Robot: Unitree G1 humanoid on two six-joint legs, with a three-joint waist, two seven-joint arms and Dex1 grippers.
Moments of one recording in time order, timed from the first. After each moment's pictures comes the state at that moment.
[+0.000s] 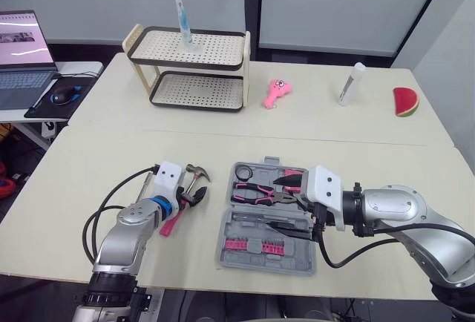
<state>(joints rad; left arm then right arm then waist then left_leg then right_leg) -0.16 0.44 0.03 -0.03 -0.17 0.58 -0.47 -0.27 -0.74 0.24 -0.75 0.42 0.76 0.78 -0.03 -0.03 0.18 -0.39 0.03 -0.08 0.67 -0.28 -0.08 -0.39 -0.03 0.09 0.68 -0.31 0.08</state>
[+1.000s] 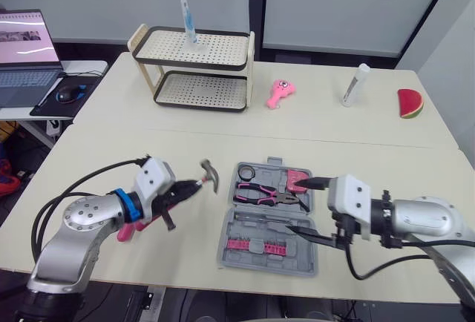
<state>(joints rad) -0.01 0.81 0.05 -0.38 -0.37 0.31 -1.09 0.00 -0.91 -0.03 -0.81 0.47 0.64 0.89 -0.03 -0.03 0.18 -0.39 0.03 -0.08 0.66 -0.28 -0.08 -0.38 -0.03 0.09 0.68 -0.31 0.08</state>
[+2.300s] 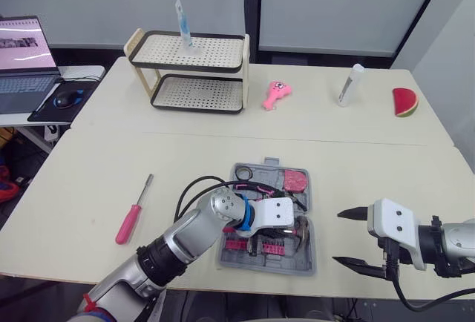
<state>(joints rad) -0.49 0.42 -0.70 -0.21 0.08 0.62 -1.02 0.31 -1.04 -0.25 -0.83 0.45 0.64 0.98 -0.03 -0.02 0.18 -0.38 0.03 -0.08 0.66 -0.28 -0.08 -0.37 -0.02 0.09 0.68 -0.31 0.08</state>
